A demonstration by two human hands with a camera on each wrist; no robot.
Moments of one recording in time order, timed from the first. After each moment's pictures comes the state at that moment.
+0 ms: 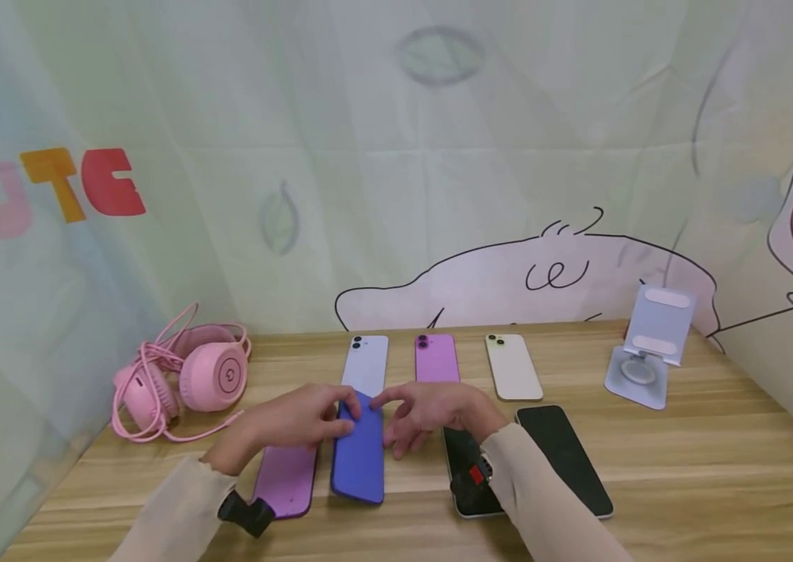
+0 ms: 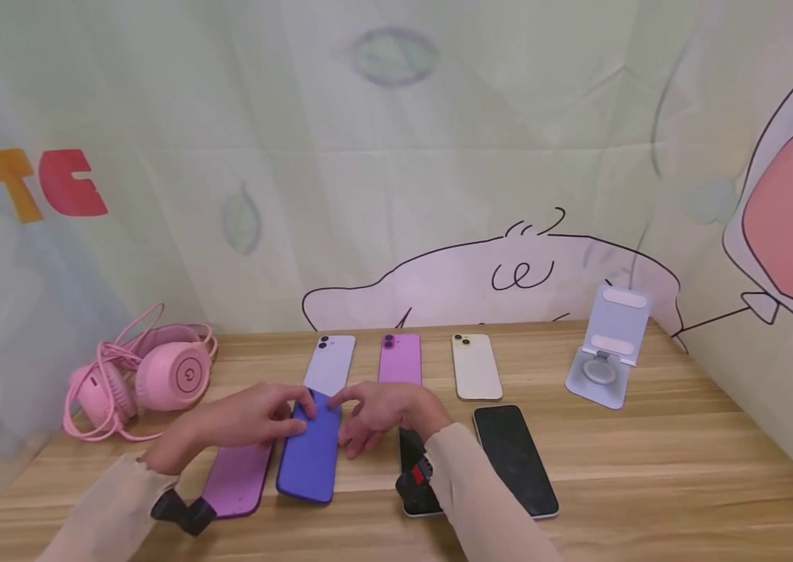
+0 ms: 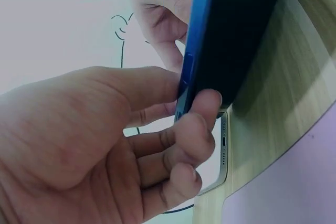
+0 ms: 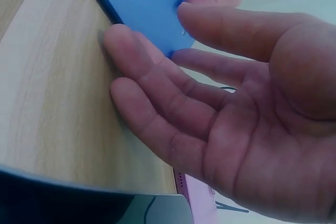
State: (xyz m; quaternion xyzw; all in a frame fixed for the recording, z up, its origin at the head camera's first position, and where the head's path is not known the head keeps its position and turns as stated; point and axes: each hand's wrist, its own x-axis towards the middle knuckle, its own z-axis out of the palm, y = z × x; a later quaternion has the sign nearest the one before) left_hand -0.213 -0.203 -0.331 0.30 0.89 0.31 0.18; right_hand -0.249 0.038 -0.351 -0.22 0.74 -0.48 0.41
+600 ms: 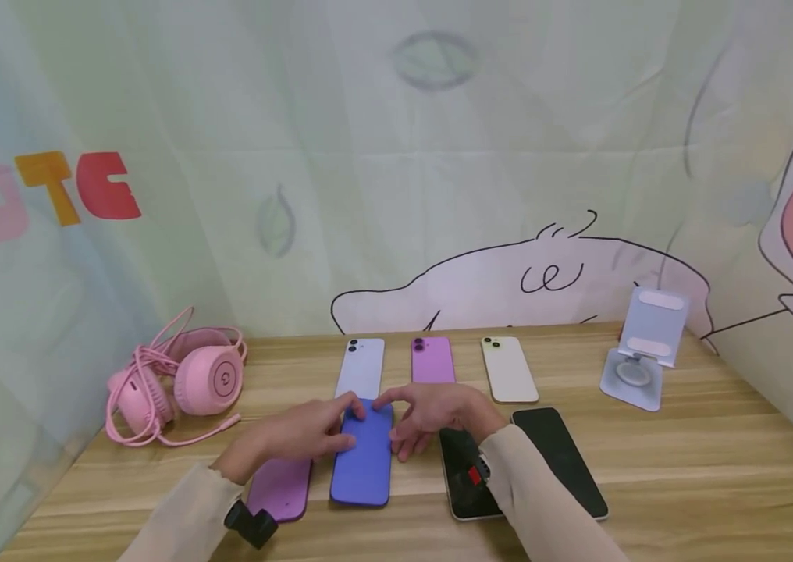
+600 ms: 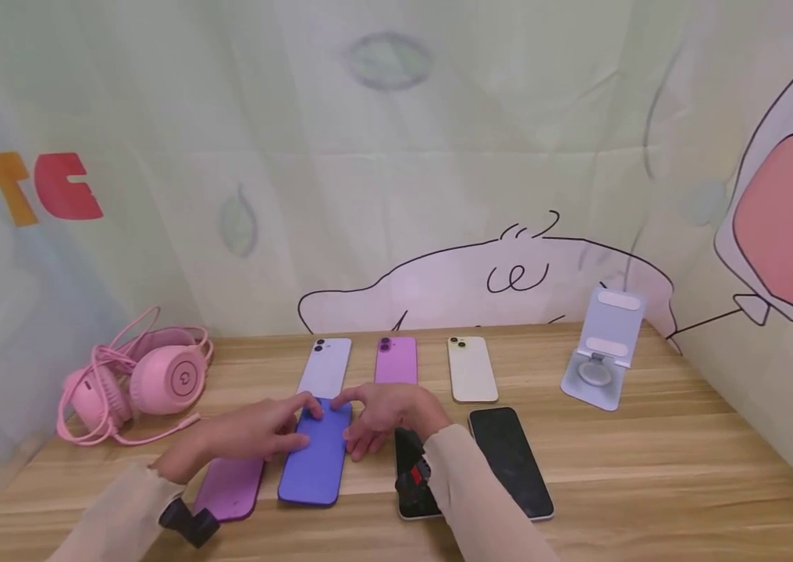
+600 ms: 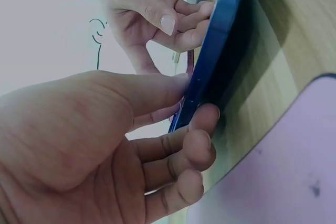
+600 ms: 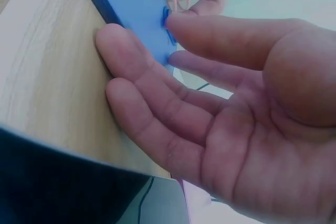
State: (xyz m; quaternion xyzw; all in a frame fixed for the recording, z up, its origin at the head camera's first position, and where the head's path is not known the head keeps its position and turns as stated) left_hand -0.214 -0.197 -0.351 0.30 0.89 0.29 0.19; right_hand -0.251 0.044 -0.351 -0.21 0.76 -0.46 0.40
